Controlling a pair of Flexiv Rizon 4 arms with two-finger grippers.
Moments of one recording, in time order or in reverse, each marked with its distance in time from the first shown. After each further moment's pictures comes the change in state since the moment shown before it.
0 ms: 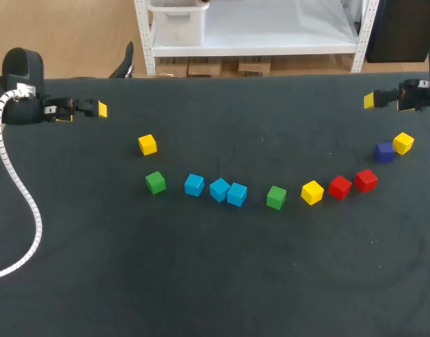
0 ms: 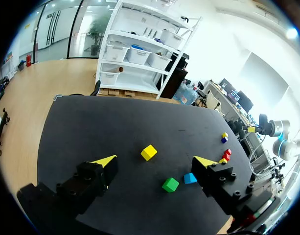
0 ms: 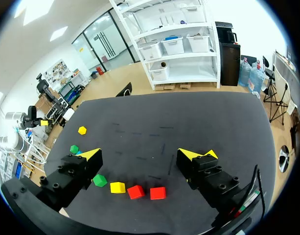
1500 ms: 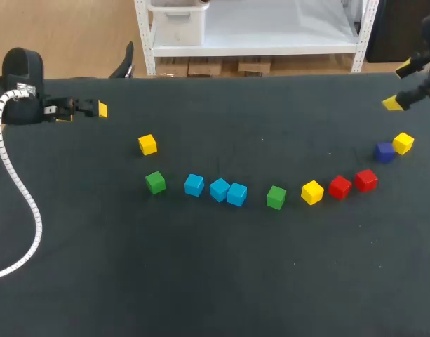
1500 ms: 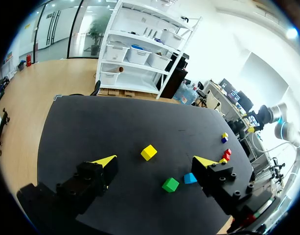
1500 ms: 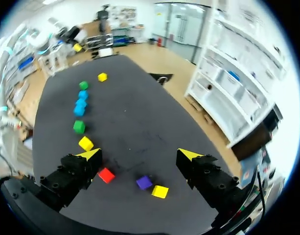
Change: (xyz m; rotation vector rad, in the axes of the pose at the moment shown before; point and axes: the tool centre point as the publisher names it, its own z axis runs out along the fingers) left arm 0.000 0.000 0.000 0.000 0.000 0.000; right arm -0.026 -0.028 -0.009 -0.144 0.204 -0.865
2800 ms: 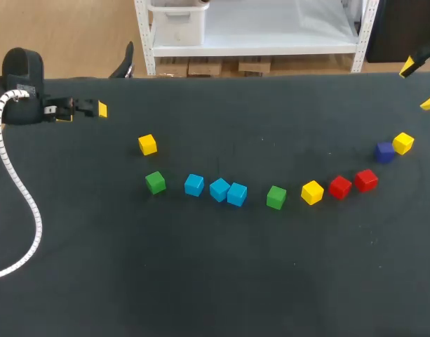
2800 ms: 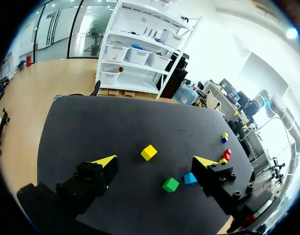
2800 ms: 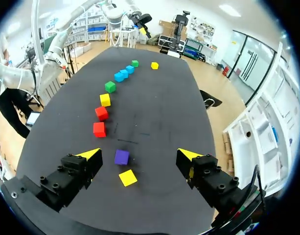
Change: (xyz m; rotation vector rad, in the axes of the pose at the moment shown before) left arm 0.000 0.000 0.000 0.000 0.000 0.000; right arm 0.059 -0.067 0.013 -0.401 -0.069 -0.489
